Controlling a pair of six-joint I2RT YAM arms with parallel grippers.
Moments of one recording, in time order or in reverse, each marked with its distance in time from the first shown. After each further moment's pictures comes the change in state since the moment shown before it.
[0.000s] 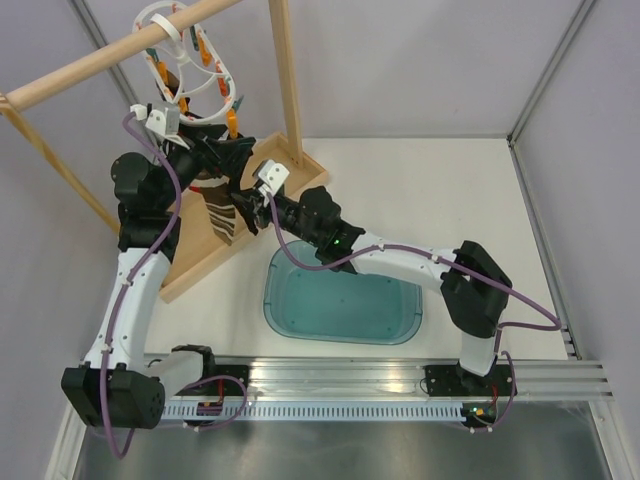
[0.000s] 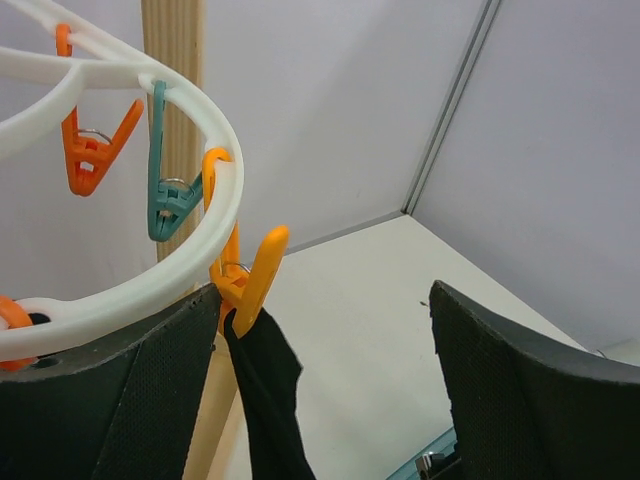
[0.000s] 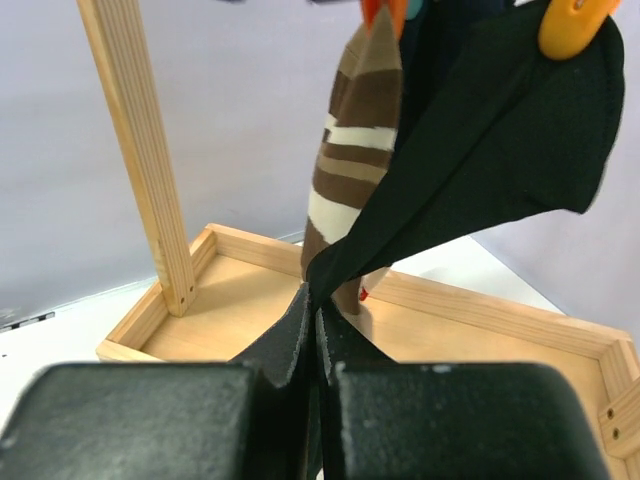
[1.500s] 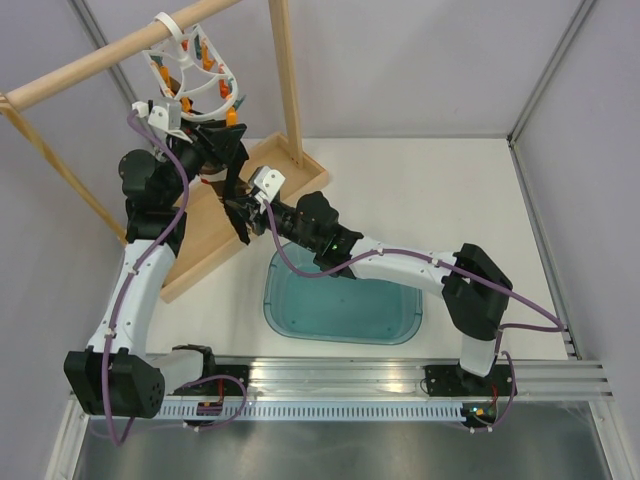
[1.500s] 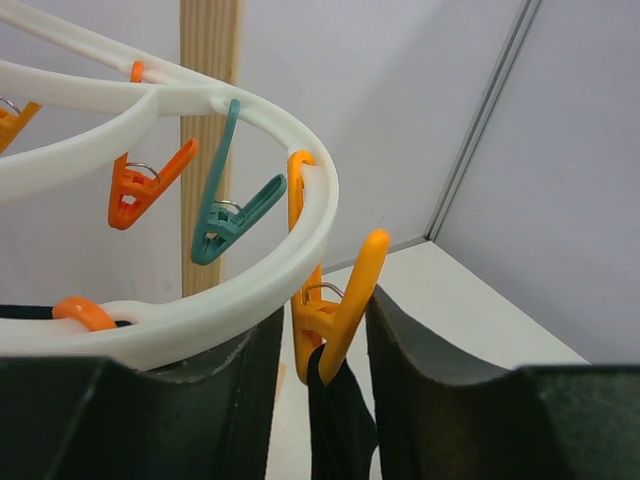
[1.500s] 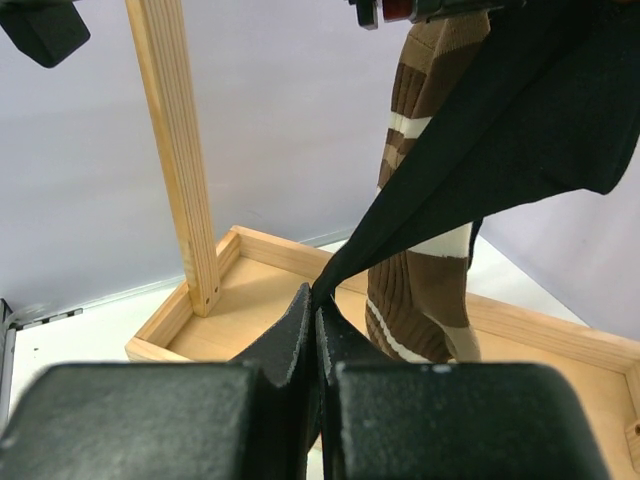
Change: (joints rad) left arm -0.019 0.064 -0.011 0.107 -0.078 -0.001; right arm 0.036 -0.010 -0.008 0.005 -0.006 0.000
